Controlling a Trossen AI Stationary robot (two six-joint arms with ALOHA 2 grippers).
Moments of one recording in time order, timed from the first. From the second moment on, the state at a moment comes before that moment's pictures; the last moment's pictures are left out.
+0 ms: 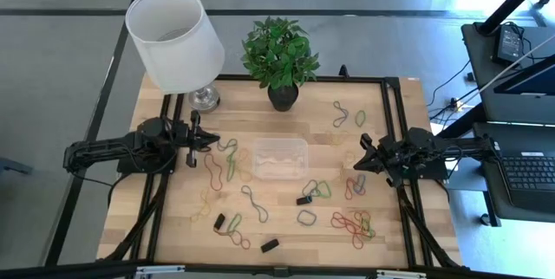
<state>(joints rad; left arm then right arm) 0.19 0.01 0.01 0.03 0.12 0.00 0.08 0.02 0.01 0.06 -0.32 0.31</state>
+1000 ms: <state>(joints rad) 0.19 0.01 0.01 0.05 -0.07 -0.08 0.08 0.02 0.01 0.06 -0.32 0.31</state>
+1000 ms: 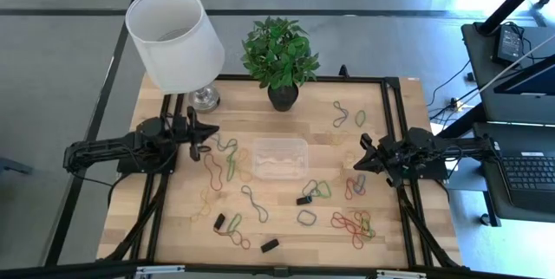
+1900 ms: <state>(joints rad) 0.10 0.37 0.36 -0.37 -0.16 -0.23 0.08 0.02 0.01 0.06 -0.32 0.31</state>
